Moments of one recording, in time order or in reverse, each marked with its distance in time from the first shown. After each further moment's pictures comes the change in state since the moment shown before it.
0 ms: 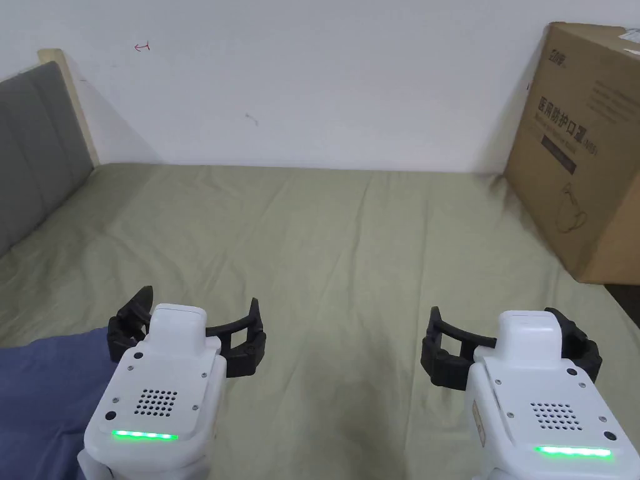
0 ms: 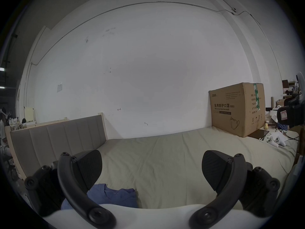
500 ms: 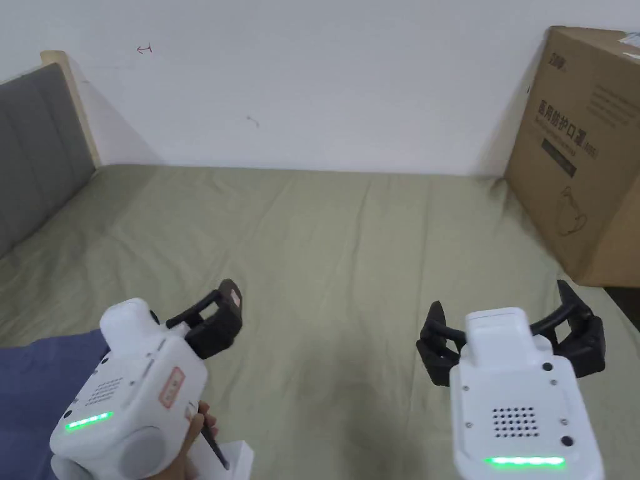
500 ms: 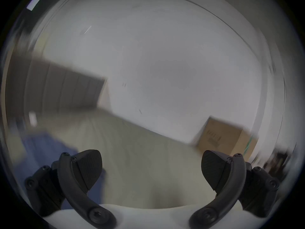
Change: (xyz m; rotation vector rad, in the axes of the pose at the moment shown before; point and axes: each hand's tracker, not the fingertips) left arm -0.019 0.006 -0.006 -0.062 -0.016 0.414; right arm -0.014 0.013 0.007 0.103 -0.103 0.252
